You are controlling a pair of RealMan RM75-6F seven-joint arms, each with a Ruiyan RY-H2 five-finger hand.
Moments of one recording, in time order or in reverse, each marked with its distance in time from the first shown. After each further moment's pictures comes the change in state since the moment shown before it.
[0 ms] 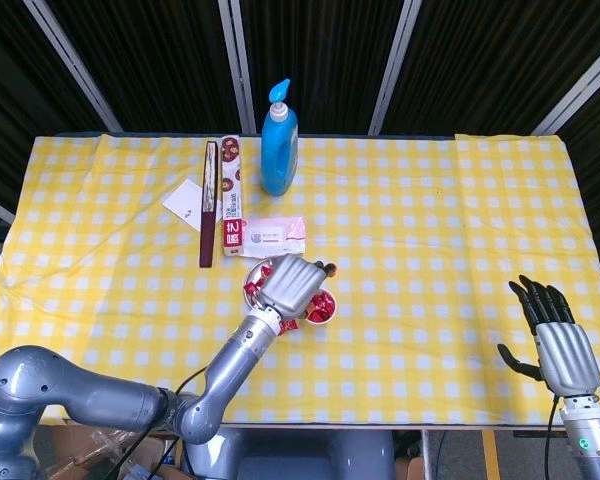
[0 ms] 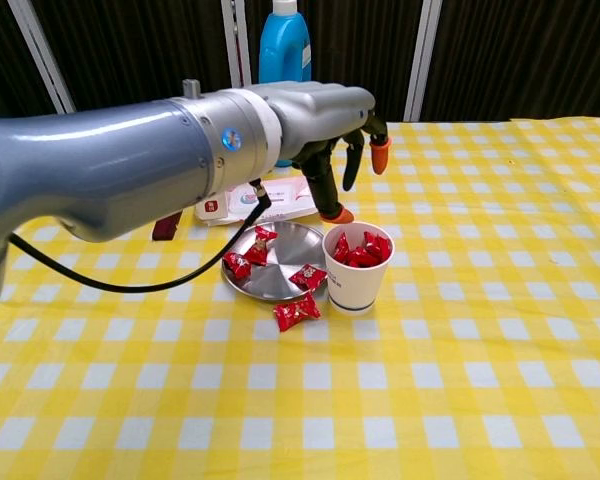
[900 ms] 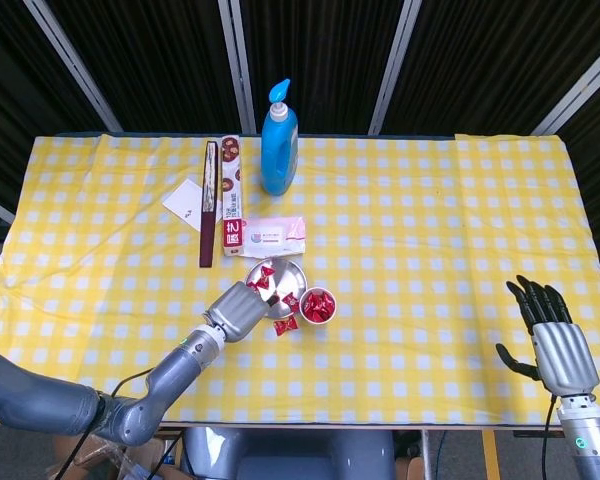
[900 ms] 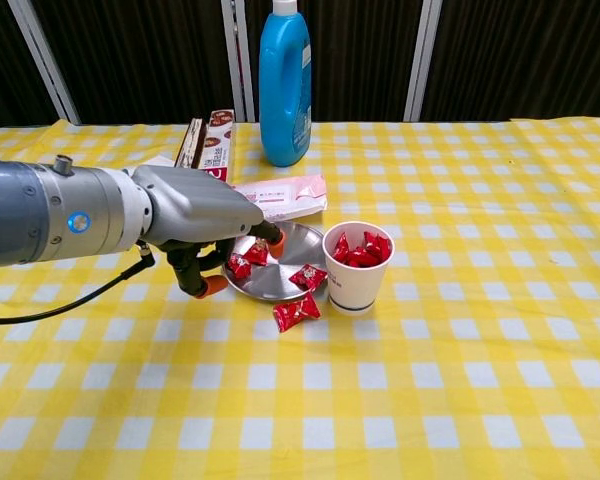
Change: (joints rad) left arm 0.023 0.227 0.271 -0.128 -0.074 -0.186 0.108; right arm 0.001 -0.012 0.002 0.005 0.000 0.003 -0.021
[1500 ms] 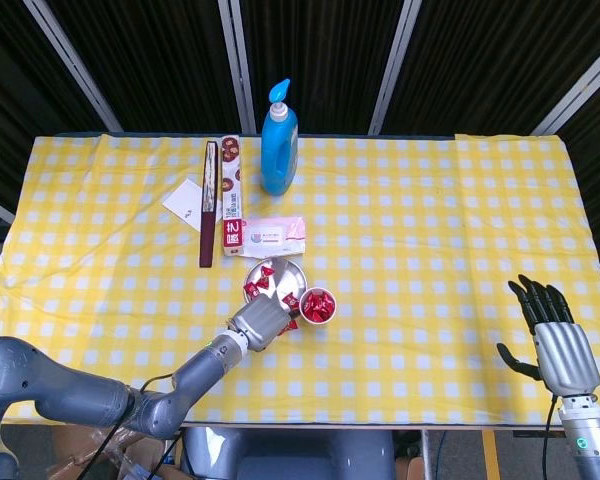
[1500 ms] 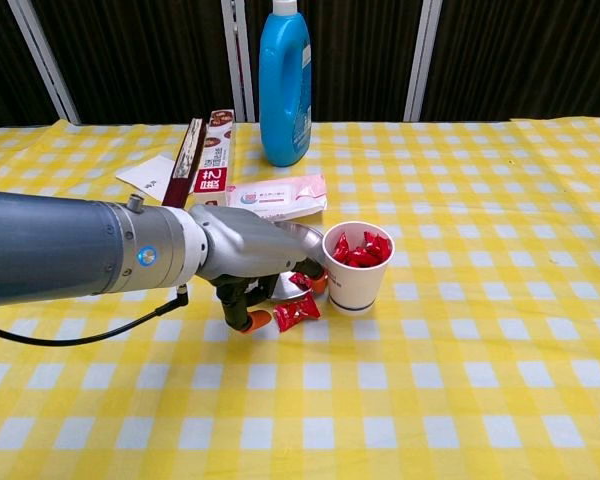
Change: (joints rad) left arm -0.063 -0.113 -0.011 0.126 -0.040 -0.108 -0.077; right arm -0.002 0.003 0.001 0.000 0.000 0.004 0.007
